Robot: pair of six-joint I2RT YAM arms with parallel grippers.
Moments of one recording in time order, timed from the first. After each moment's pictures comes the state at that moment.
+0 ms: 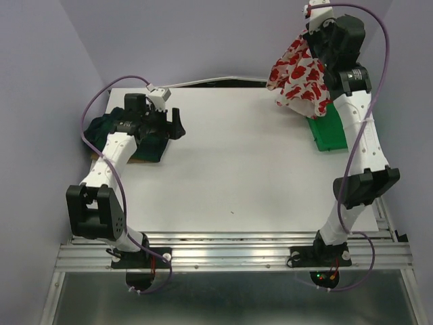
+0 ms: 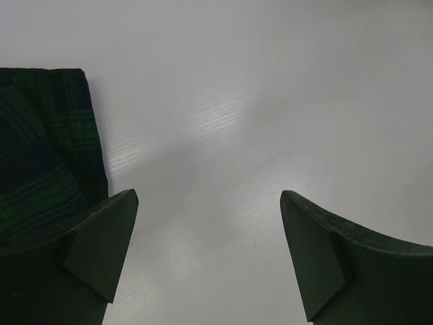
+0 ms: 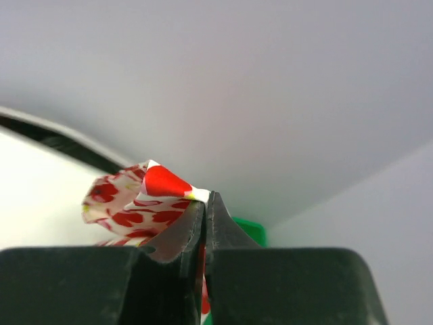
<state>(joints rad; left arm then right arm) -0.11 1.49 1.26 -0.45 0.44 0.00 0.16 1.84 2.27 -0.42 0.10 -0.54</state>
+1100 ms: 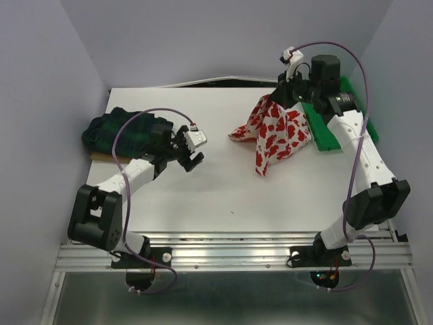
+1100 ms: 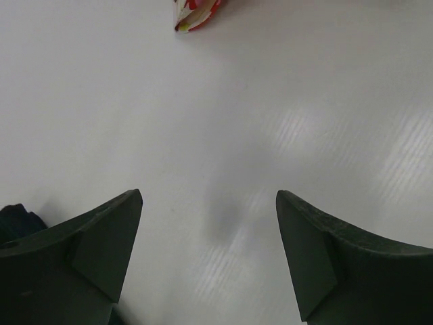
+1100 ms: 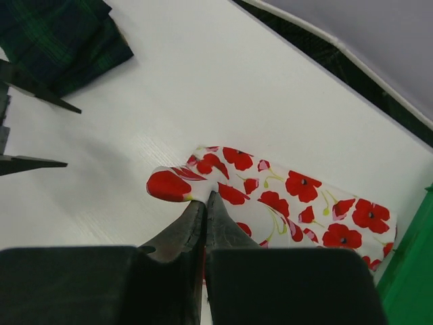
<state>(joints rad) -0.32 1.39 0.80 0.00 0.52 0.59 0.23 1.60 1.76 -0.60 -0.49 -0.20</state>
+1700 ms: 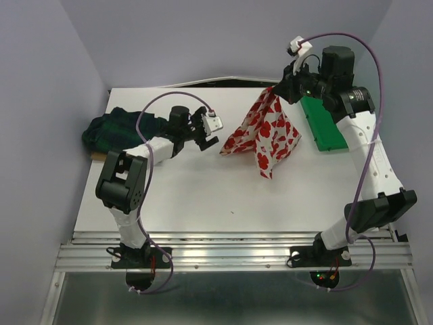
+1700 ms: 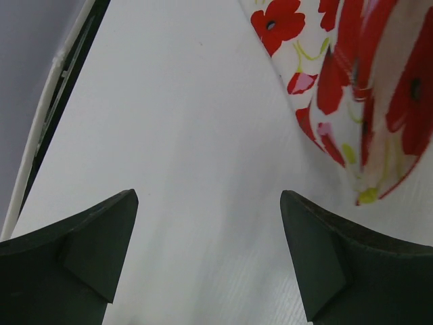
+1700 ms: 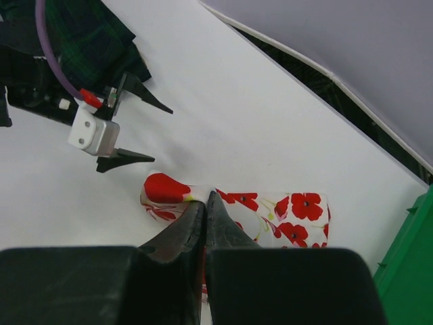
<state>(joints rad) -0.37 1.80 1.12 0.23 0.55 0.73 0.23 1.56 1.89 -0.70 -0.54 -0.23</state>
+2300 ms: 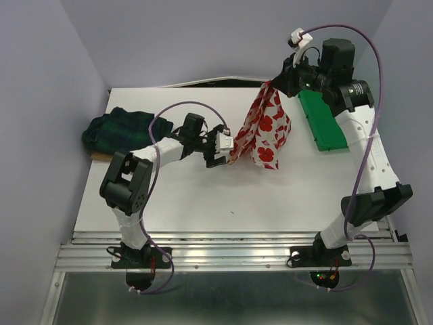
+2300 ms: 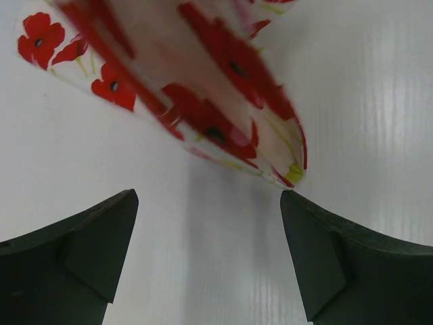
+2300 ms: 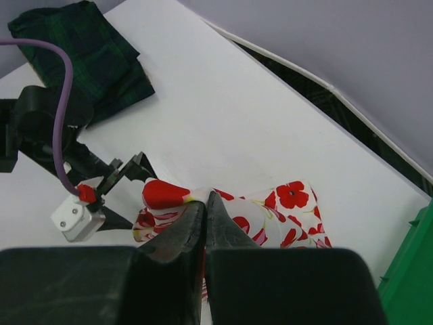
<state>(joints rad) -0.47 1.81 1.16 -0.10 0.73 0.91 0.23 1.62 2.00 -0.71 -0.56 -0.19</state>
